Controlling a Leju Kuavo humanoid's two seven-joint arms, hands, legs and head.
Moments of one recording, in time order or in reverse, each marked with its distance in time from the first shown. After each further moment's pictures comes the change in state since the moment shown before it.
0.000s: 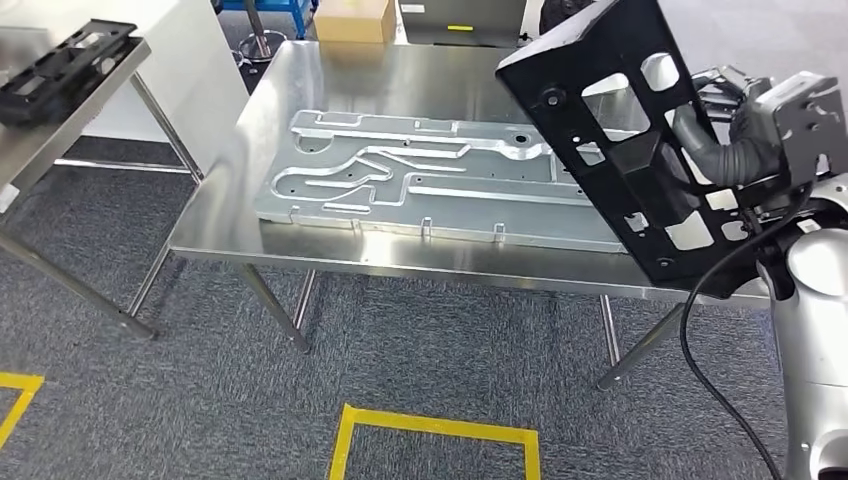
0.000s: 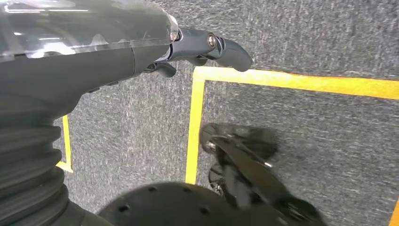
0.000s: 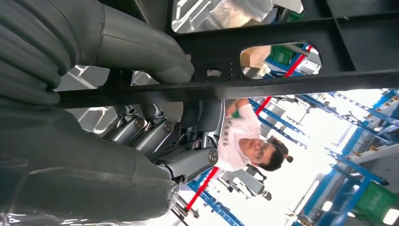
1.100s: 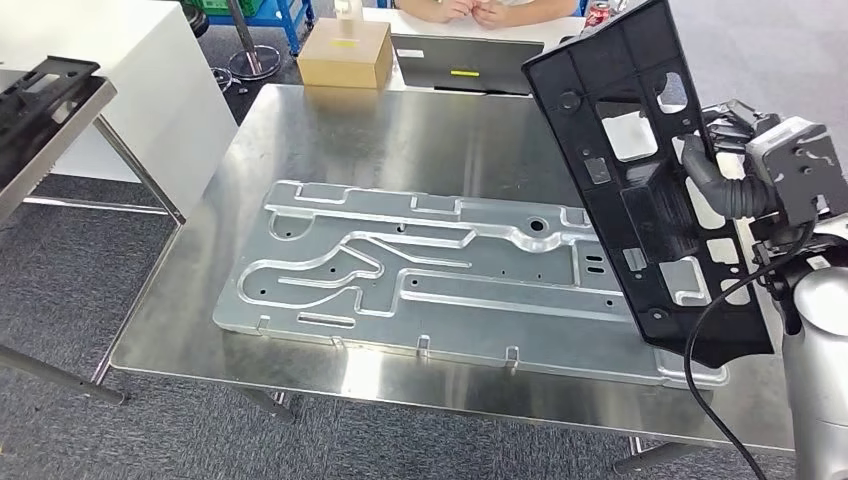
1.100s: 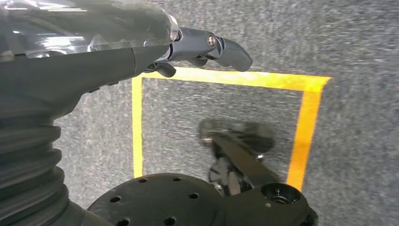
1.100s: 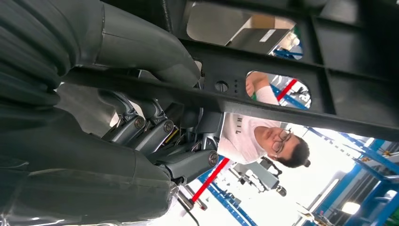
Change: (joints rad) left arm -0.012 0.000 -0.022 -0.001 -0.007 -0.016 -0.017; right arm 0.130 -0.007 -0.082 -0.106 0.100 0.010 0.023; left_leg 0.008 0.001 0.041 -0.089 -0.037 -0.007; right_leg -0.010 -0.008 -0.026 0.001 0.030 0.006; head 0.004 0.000
